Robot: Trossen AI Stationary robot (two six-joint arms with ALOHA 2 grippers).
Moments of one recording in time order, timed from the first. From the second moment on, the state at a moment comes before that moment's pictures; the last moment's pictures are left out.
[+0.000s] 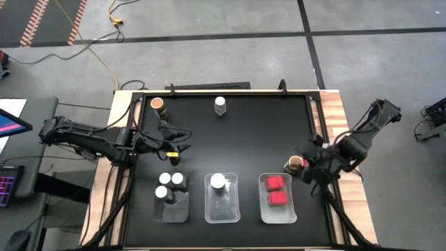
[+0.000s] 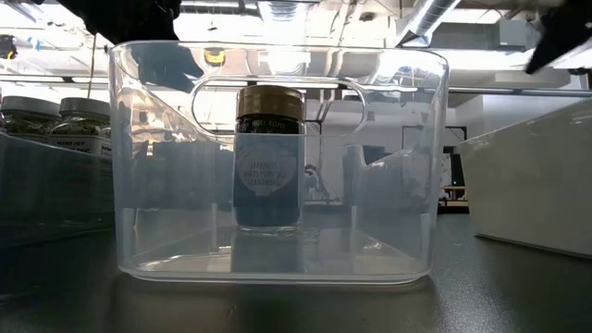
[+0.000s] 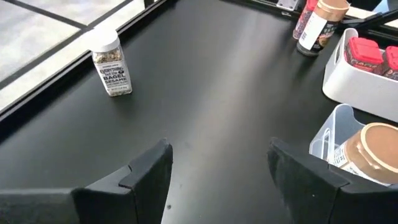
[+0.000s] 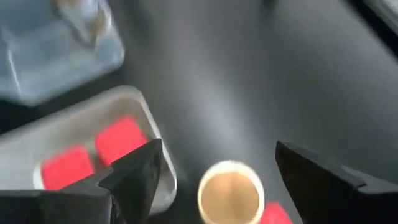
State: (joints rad) left arm -0.12 0.89 0.71 -0.35 -0.47 -0.37; right arm 0.71 0.97 0.98 -1.25 0.58 1.05
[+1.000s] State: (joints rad) left arm 0.14 0.89 0.71 -0.18 -0.61 -0.70; right arm 0.47 0.96 0.98 -1.30 0.75 1.07
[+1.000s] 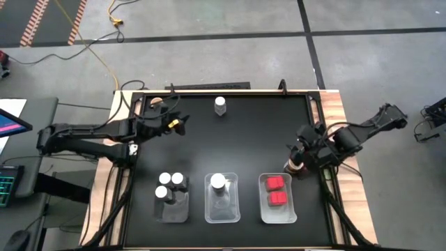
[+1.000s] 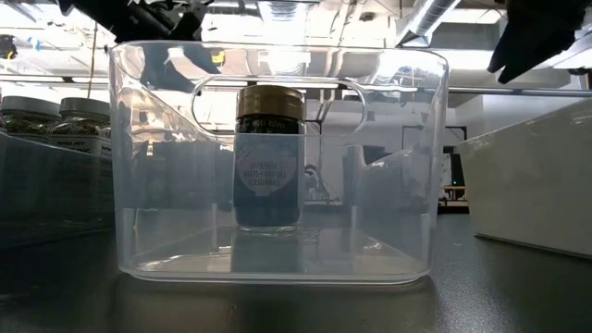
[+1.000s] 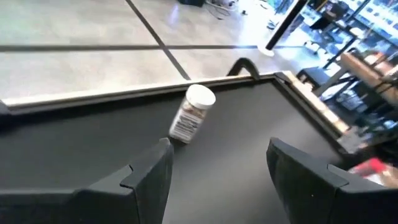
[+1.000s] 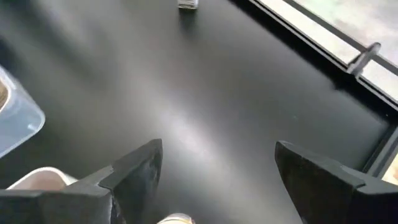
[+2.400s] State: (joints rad) left arm 0.97 1.34 1.32 -0.95 -0.10 -0.30; right arm 0.20 0.96 0.98 -1.20 0.73 1.07
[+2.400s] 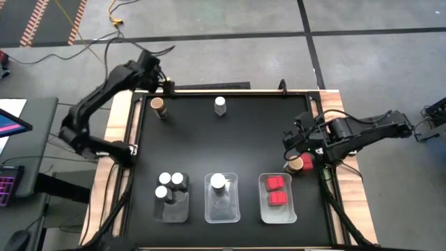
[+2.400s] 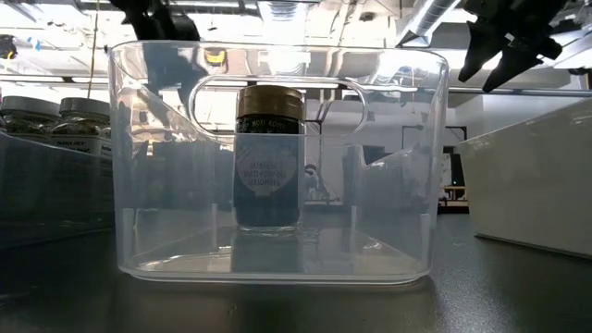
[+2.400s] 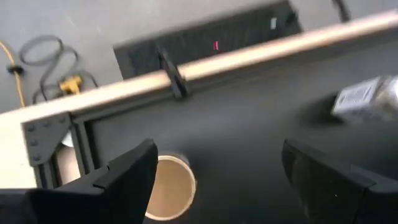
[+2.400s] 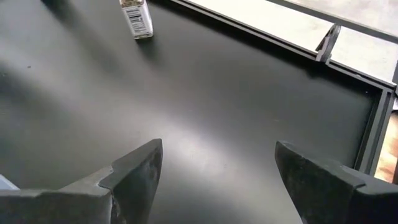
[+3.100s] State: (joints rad) left arm 1.05 1.57 1.34 -1.08 -0.07 0.01; right arm 0.20 0.96 0.98 -1.19 0.73 1.07
